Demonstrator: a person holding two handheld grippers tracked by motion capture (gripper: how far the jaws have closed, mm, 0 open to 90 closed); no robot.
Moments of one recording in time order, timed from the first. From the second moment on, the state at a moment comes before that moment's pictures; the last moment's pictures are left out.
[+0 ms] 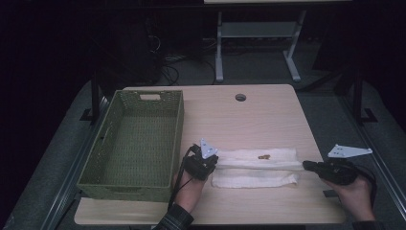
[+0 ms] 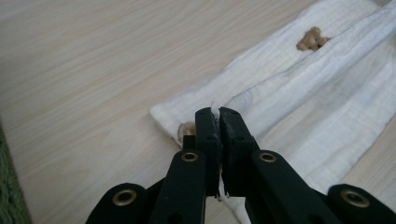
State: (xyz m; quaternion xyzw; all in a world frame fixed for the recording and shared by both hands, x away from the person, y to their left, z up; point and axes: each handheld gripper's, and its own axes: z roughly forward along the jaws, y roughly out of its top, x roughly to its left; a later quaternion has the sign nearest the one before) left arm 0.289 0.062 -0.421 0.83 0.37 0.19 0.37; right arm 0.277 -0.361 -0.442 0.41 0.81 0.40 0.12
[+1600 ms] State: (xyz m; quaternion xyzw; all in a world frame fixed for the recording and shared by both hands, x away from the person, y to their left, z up) left arm 0.275 0.052 -0.444 0.89 0.31 0.10 0.33; right arm 0.257 -0.353 -0.460 0.38 0.84 0.37 0.08
